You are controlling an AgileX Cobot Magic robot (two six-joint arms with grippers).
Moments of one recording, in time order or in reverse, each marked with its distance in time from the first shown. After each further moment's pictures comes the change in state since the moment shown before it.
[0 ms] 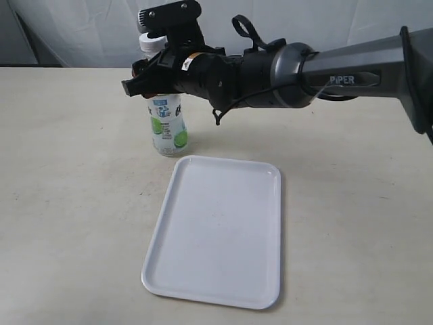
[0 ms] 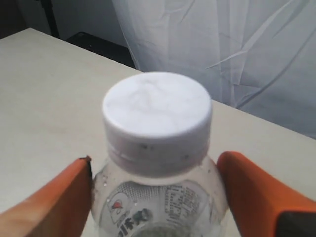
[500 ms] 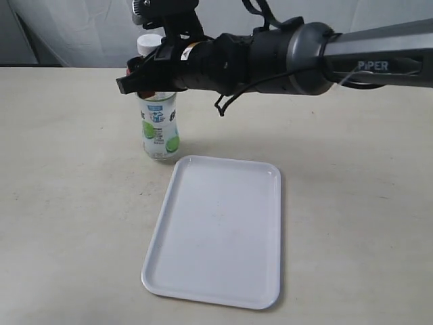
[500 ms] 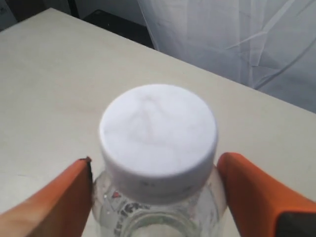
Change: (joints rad) left arm 0.000 0.000 0.000 0.000 0.000 0.000; right arm 0.003 -0.105 0.015 0.016 0.146 0.001
